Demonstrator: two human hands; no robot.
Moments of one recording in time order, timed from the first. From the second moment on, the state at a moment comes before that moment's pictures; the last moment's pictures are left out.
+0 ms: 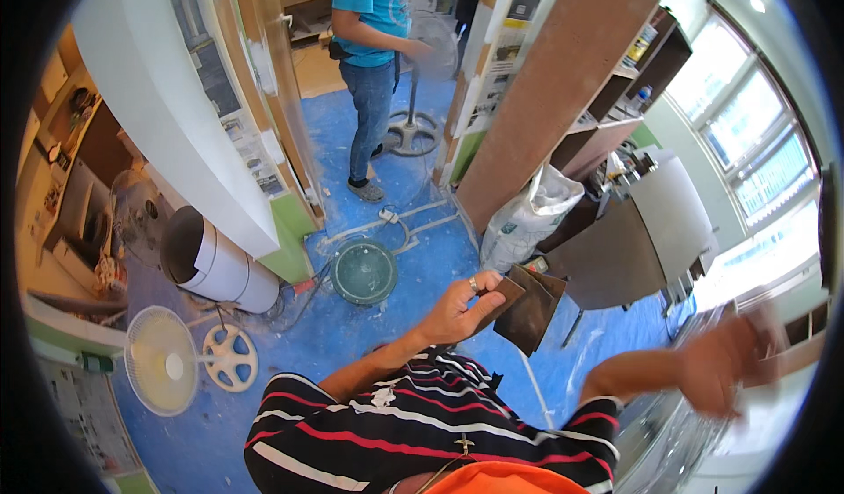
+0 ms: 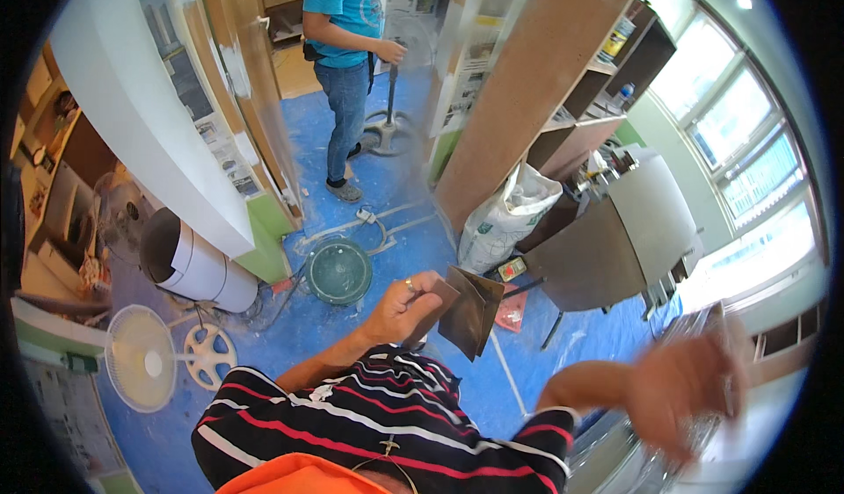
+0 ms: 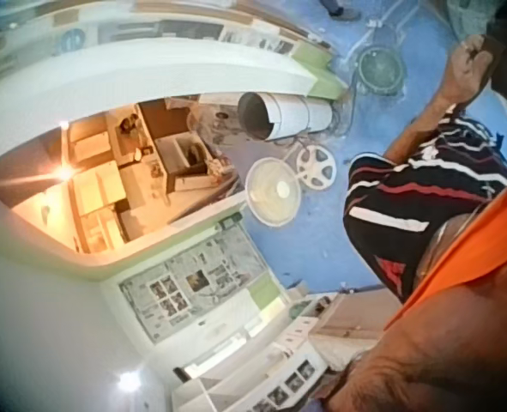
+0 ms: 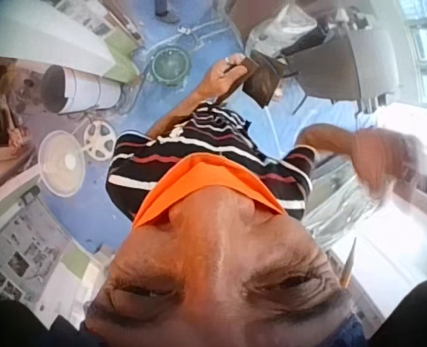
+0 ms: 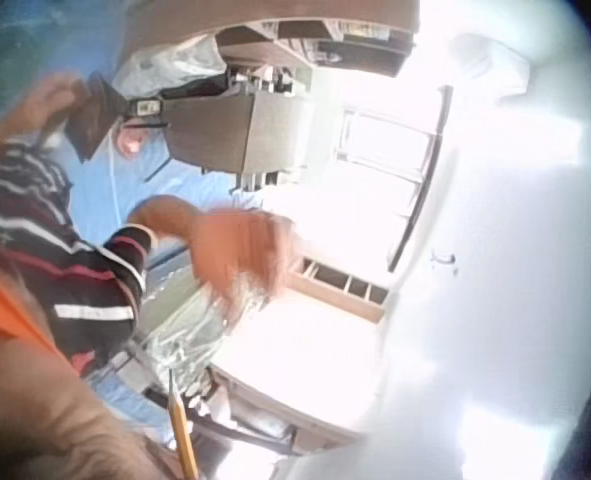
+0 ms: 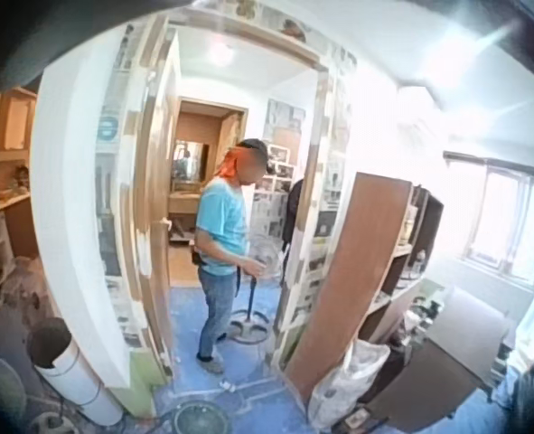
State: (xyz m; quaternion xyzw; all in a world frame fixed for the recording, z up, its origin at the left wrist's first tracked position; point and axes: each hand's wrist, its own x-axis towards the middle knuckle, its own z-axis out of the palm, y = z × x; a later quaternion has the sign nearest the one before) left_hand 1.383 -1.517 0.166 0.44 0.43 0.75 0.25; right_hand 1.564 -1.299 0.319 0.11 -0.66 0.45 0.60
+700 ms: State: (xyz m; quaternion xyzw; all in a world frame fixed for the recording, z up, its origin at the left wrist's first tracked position) left_hand 1.070 -1.291 0.149 0.40 0.56 0.70 0.17; right_hand 1.161 -1.132 0.164 0.11 -0.58 0.81 0.03
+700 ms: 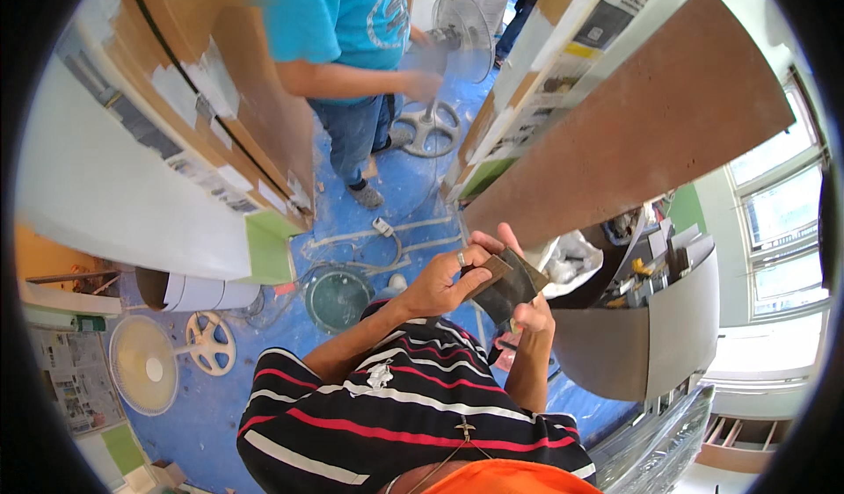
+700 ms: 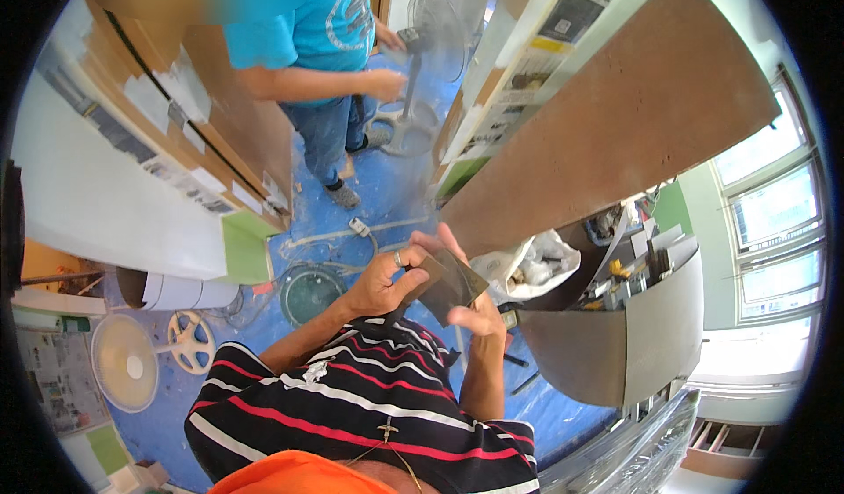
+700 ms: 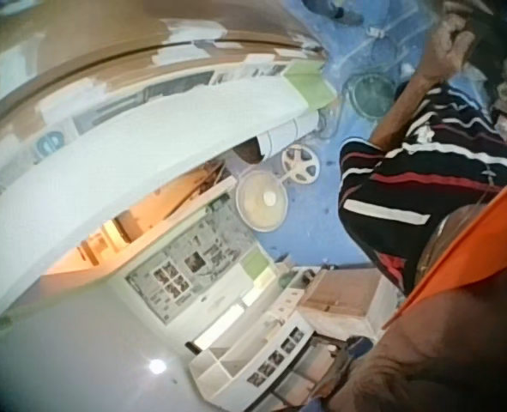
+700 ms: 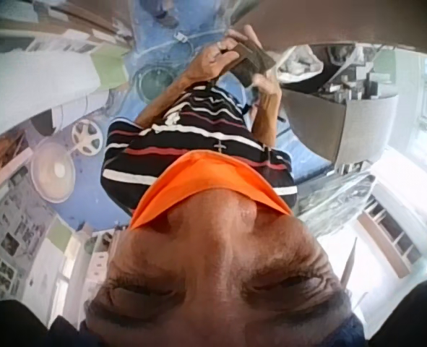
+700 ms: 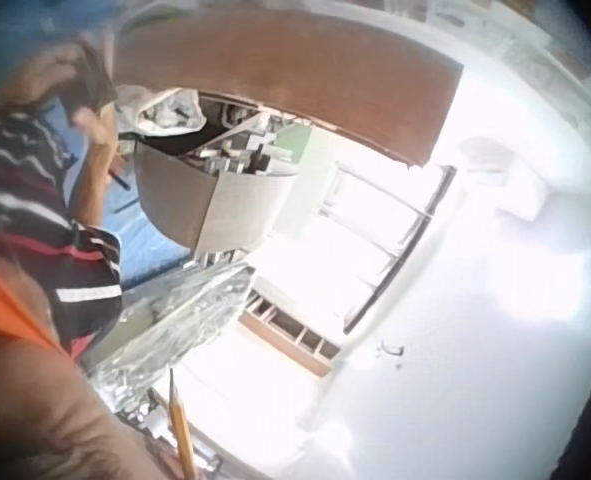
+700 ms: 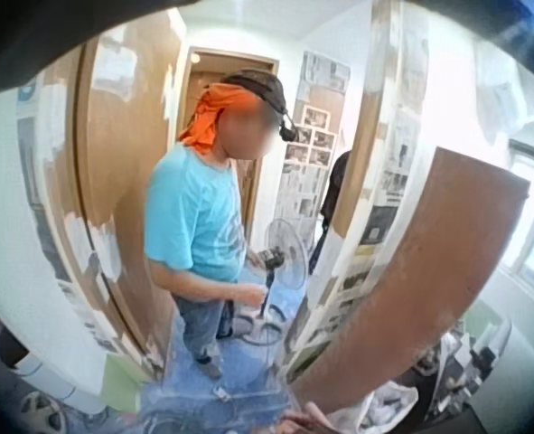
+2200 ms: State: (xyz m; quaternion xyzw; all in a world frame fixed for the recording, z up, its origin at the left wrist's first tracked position) left_hand 0.629 -1.056 0.158 0.08 0.70 0.69 -0.18; right_hand 0.641 -0.971 0.177 0.19 -0.69 0.68 0.18
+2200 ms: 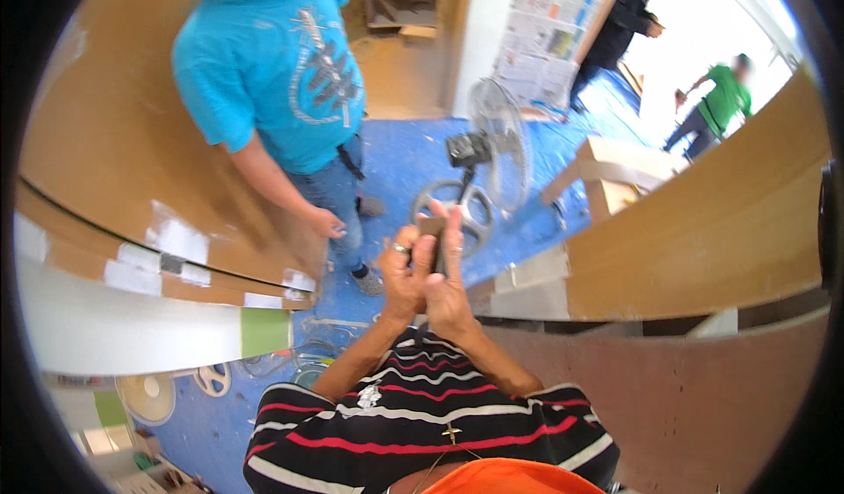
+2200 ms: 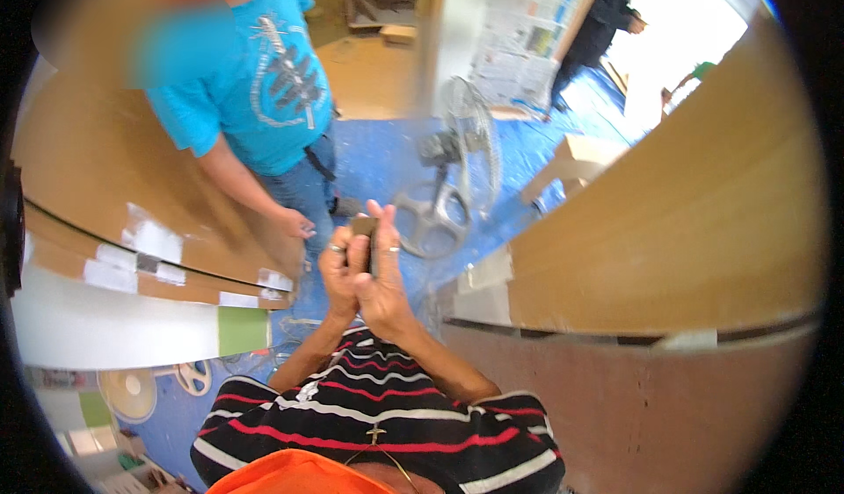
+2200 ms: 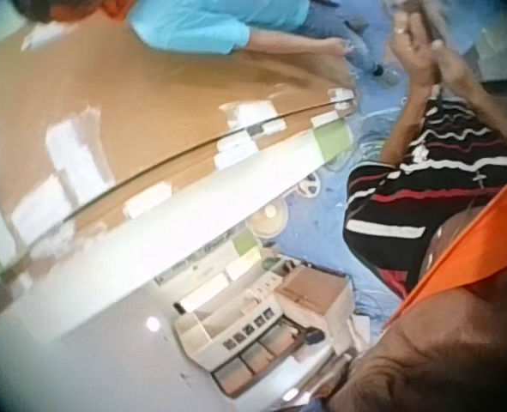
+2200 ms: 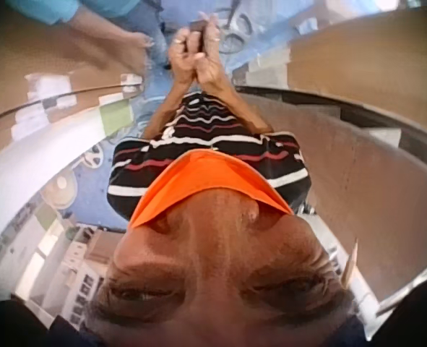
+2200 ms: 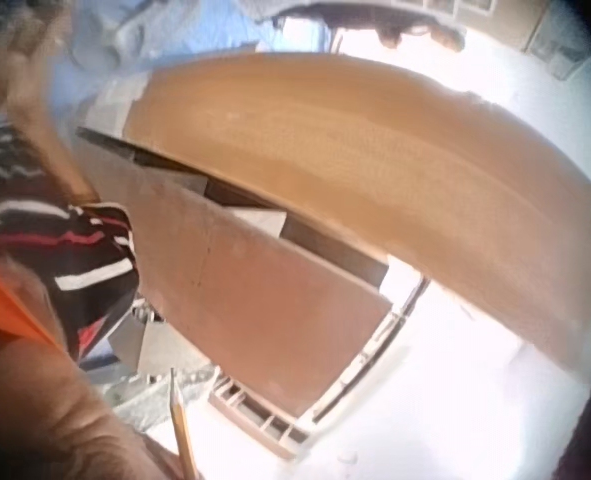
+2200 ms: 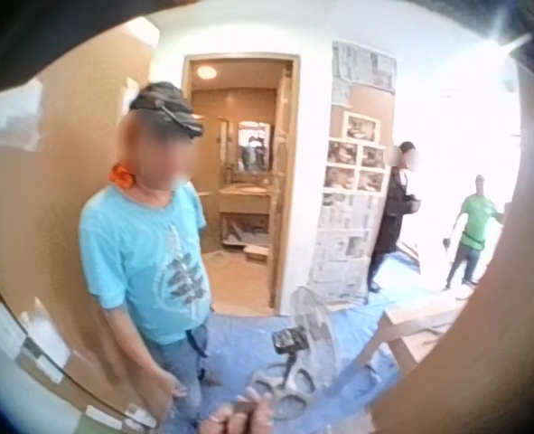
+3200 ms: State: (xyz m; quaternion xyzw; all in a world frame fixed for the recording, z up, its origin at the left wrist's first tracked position) left_hand 0.565 -1.071 0.165 0.12 0.66 0.70 -0.24; right_hand 0.564 -0.929 0.164 0.12 -0.65 0.72 0.21
